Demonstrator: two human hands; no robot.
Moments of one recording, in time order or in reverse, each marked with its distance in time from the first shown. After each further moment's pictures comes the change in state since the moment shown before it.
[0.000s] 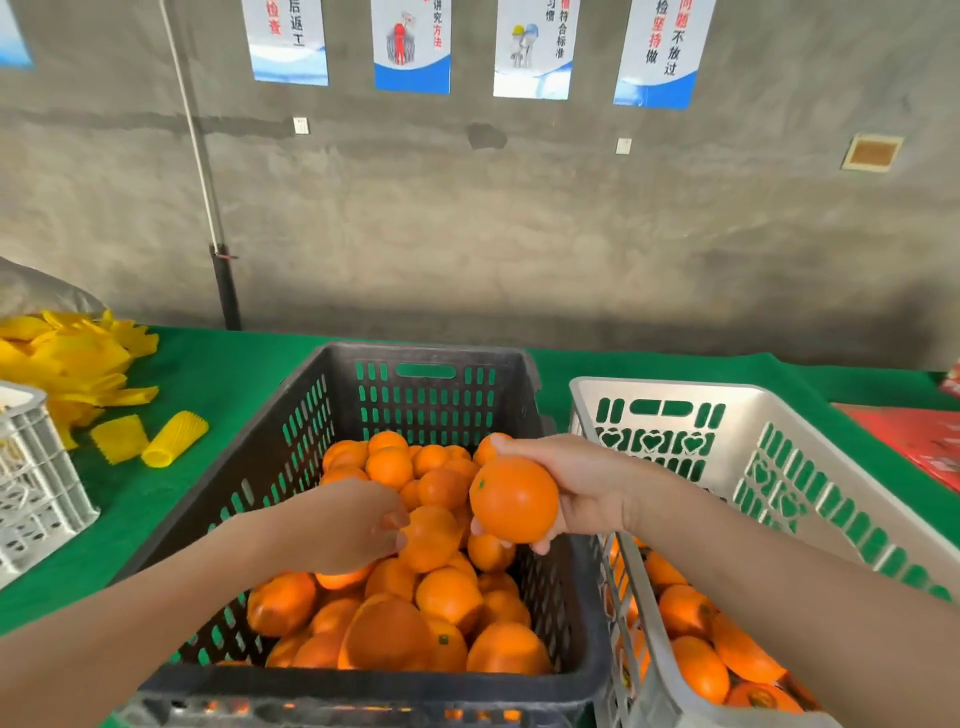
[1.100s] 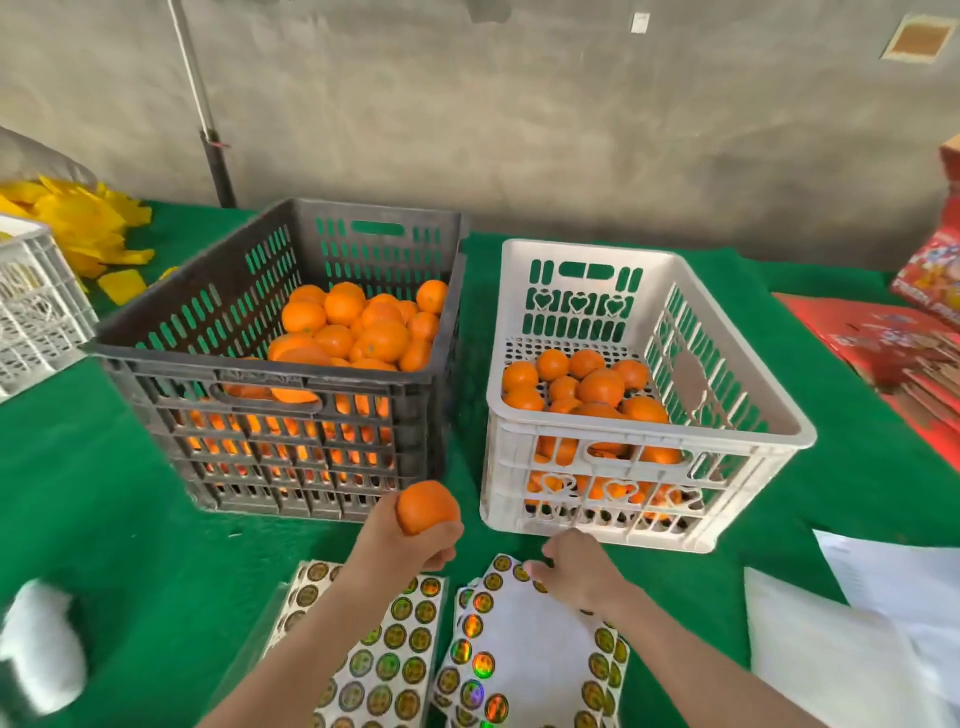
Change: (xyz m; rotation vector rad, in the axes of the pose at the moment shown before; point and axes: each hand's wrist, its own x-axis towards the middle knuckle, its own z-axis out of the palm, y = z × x) left_hand -0.115 0.205 0.202 -1.405 0.186 -0.485; right_hand -0.123 0.306 -0.017 -1.054 0.528 0.207
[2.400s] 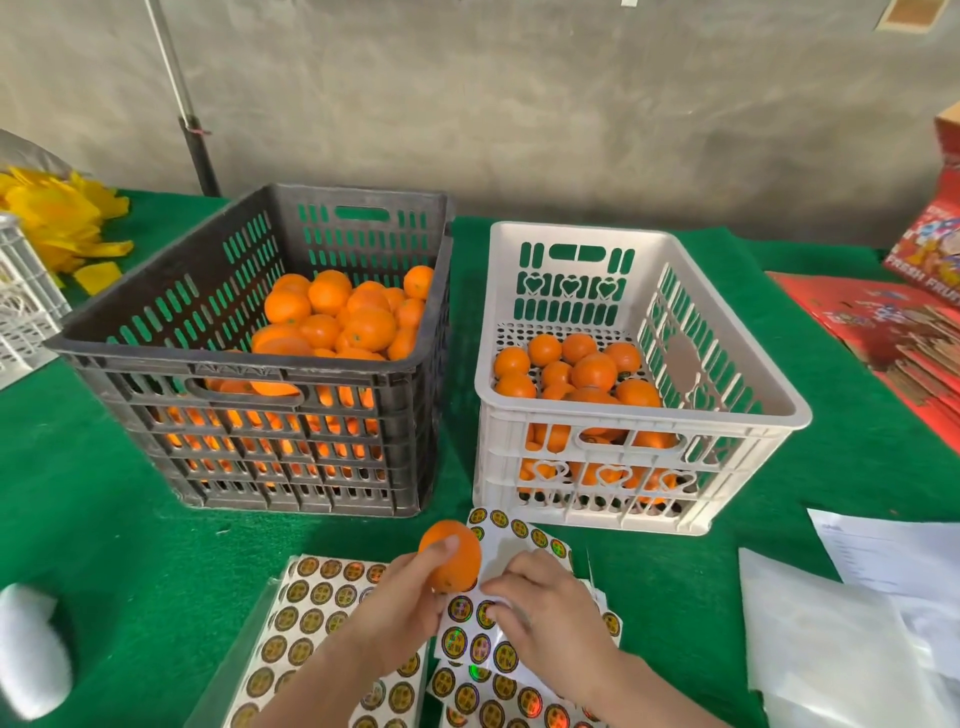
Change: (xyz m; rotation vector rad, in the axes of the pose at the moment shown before) left_hand 0.016 -0.060 0.017 -0.595 -0.442 -0.233; right_hand -0.056 -0.015 0.039 0.067 0.562 -0.678
